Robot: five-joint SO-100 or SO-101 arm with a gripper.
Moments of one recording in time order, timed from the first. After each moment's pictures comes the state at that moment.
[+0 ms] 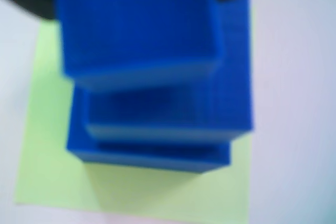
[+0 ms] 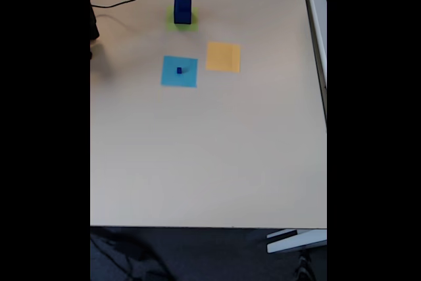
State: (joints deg) arm -19.8 101.2 101.8 62.8 104.1
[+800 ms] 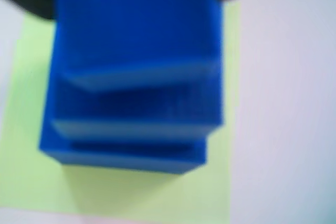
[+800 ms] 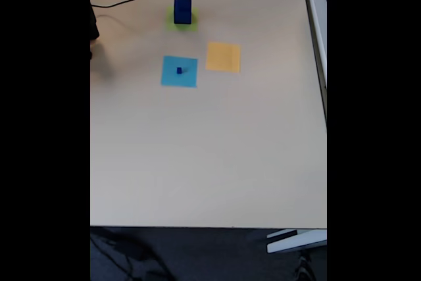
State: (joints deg) arm -21.2 99.6 100.6 62.8 106.3
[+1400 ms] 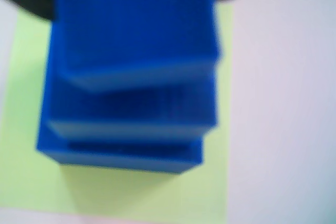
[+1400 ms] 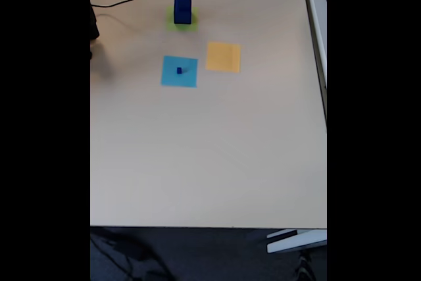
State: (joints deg) arm -21.2 99.6 100.6 62.8 106.3
